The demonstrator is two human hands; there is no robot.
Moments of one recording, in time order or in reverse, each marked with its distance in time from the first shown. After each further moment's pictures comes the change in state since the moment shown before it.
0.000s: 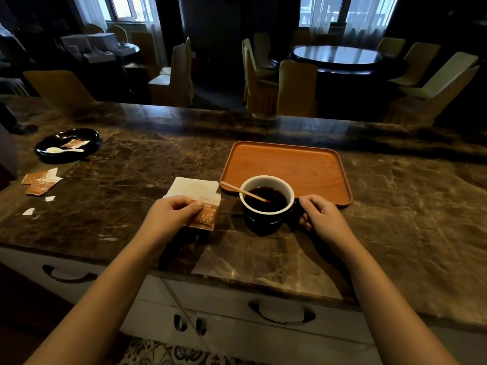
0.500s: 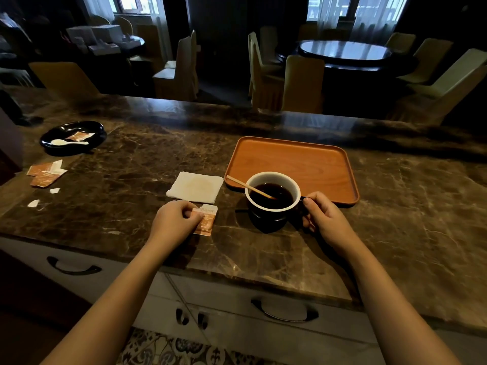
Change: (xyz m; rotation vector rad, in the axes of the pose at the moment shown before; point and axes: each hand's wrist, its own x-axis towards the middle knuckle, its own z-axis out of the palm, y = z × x) left_hand 0.019 -0.036 0.014 0.486 0.224 0.057; right_hand -0.002 0.009 0.001 0.137 -0.138 -0.107
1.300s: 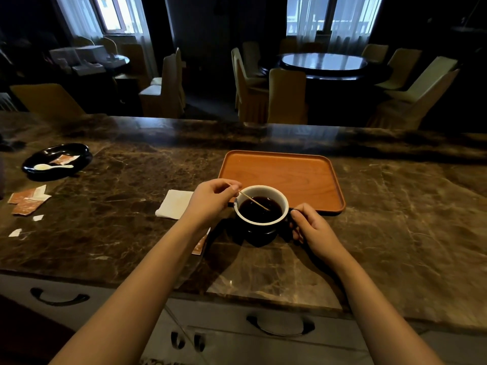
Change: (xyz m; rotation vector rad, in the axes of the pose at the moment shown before) left_hand 0.016 0.110 -0.005 -0.612 -0.266 0.058; right_hand 0.004 0.001 0.004 0.011 0.033 -0.052
